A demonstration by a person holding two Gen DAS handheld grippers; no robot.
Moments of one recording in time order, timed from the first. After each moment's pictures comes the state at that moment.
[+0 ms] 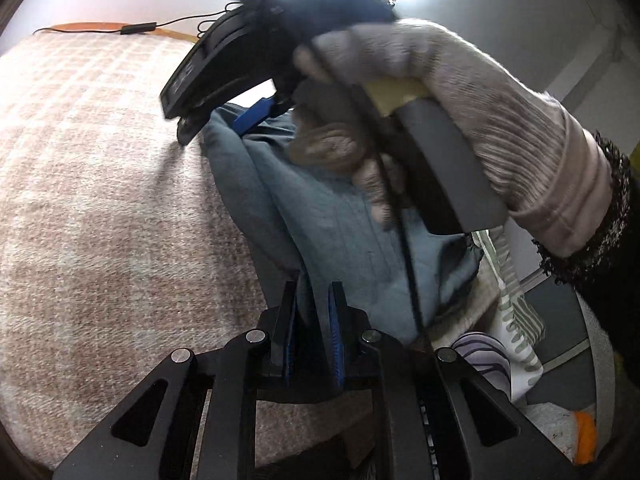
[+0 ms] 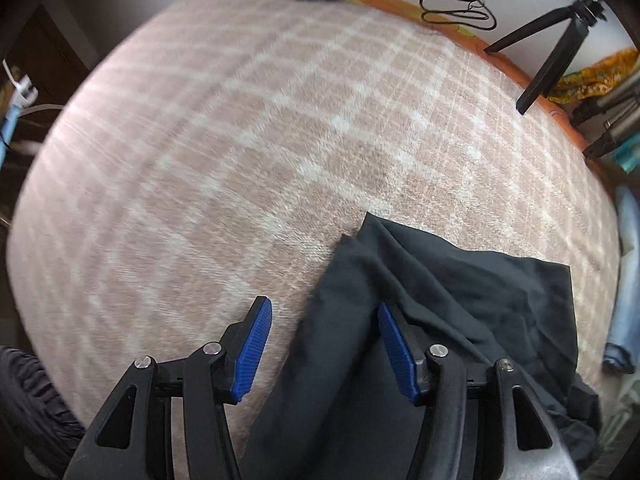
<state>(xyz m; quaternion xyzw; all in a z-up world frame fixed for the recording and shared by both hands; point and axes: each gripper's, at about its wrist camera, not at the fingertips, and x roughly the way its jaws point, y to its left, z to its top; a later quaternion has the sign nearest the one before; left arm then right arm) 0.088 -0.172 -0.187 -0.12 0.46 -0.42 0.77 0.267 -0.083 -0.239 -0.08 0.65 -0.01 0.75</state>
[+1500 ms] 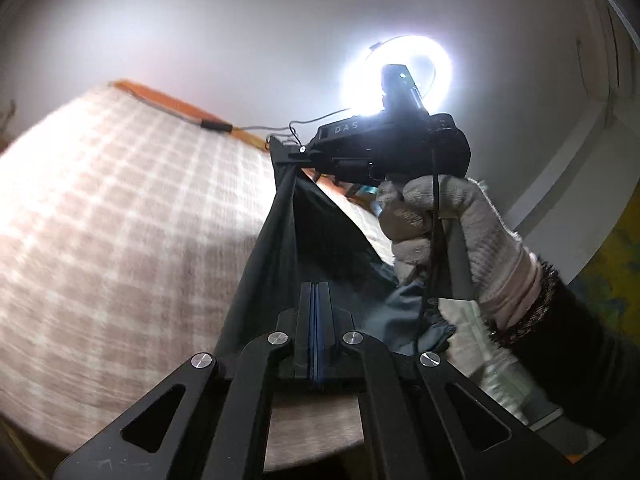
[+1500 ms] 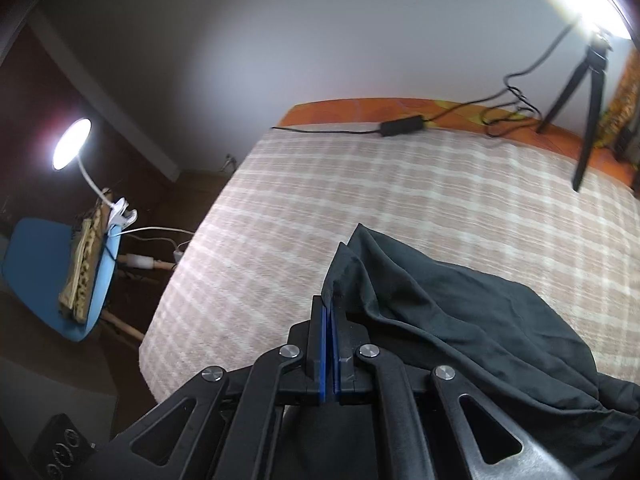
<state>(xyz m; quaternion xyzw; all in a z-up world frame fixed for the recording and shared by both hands) 0.092 -0.015 -0.135 -0.20 0.36 -0.38 0.83 0.294 -0.044 -0.141 0.11 0.52 0.11 0.84</state>
